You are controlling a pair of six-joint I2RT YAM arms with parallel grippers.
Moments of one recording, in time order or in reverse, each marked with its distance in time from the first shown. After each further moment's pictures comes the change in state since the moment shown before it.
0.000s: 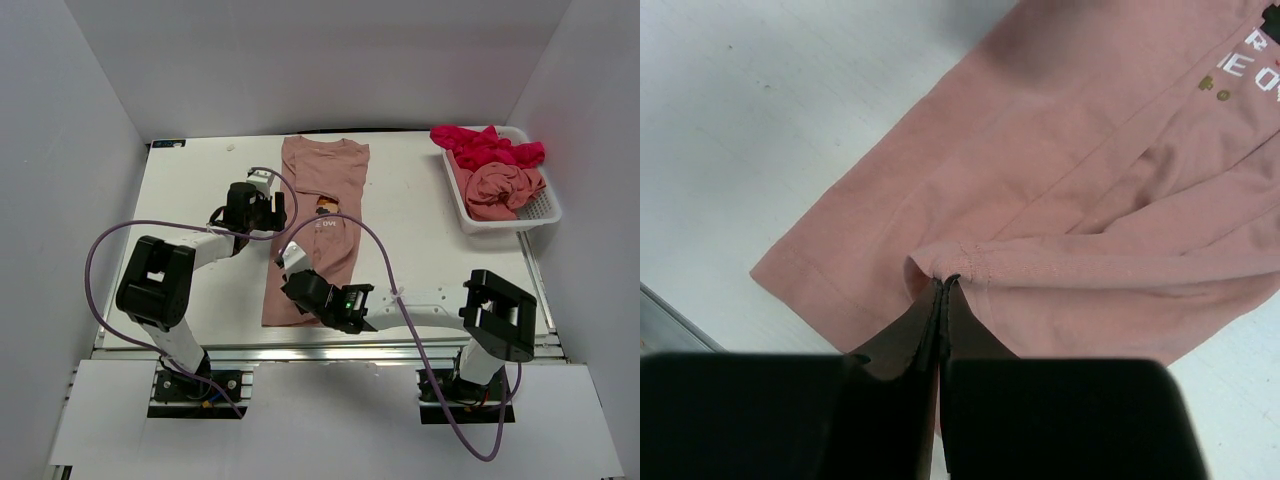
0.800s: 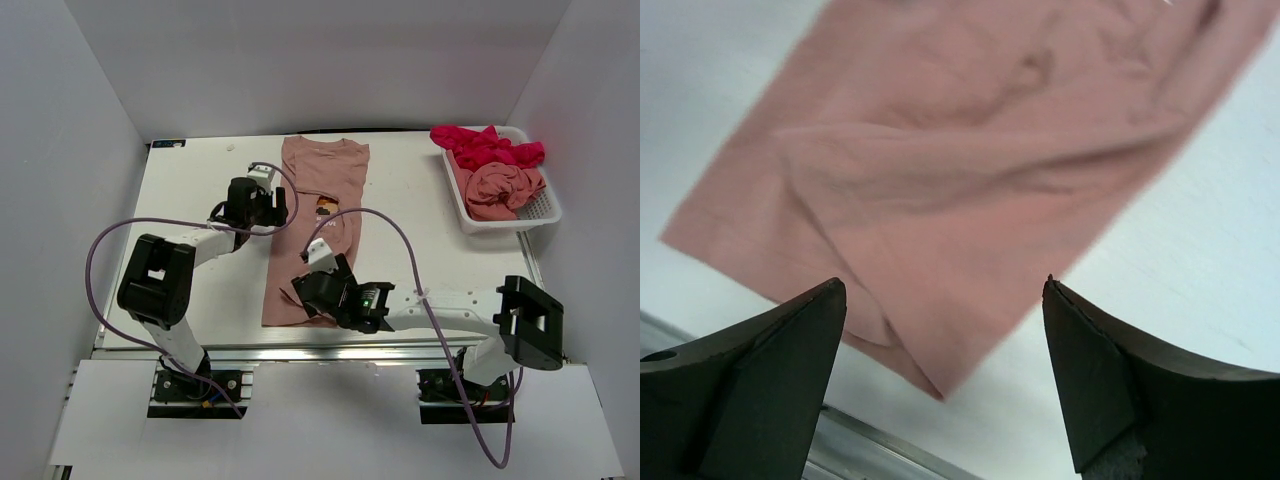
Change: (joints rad) left arm 0.000 0.013 0.039 -0.020 0.005 -0.011; right arm -0.003 -0.132 -0.019 -0.256 0.105 0.140
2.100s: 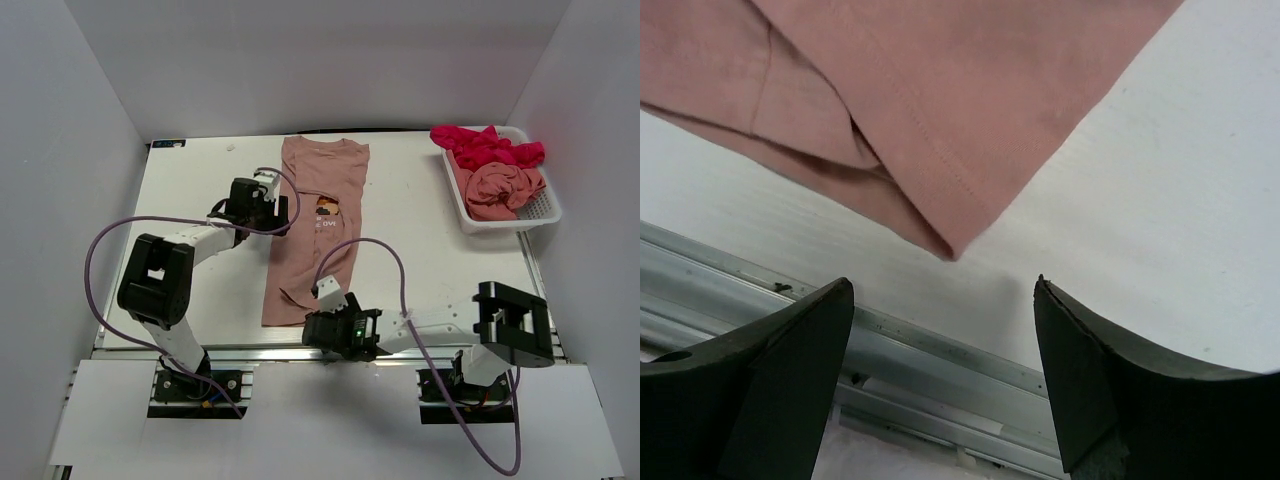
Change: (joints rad) left arm 0.000 0.002 0.059 -0.233 0.088 0.016; right arm 0.145 0.037 -0.122 -0.203 0.016 0.346
